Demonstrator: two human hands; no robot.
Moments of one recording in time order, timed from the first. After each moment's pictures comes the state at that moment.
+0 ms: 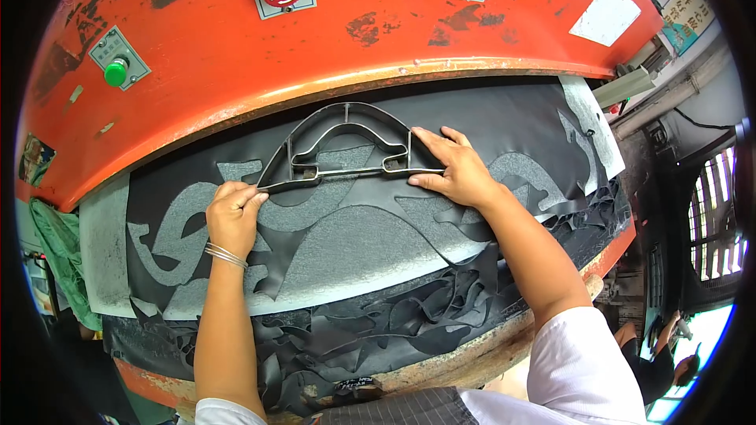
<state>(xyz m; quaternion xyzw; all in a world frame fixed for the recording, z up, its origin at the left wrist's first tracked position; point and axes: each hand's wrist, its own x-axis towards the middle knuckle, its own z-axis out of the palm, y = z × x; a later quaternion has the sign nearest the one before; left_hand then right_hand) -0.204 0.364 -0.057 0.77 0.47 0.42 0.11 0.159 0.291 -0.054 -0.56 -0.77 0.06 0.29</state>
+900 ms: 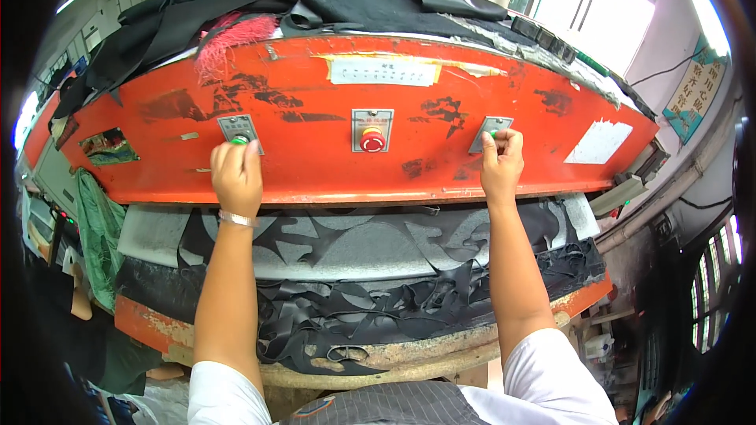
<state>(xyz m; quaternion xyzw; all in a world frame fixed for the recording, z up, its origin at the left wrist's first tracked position) -0.230 0.409 0.109 0.71 0.46 0.52 -0.10 0.169 0.354 0.094 -0.60 -0.49 0.04 0.64</state>
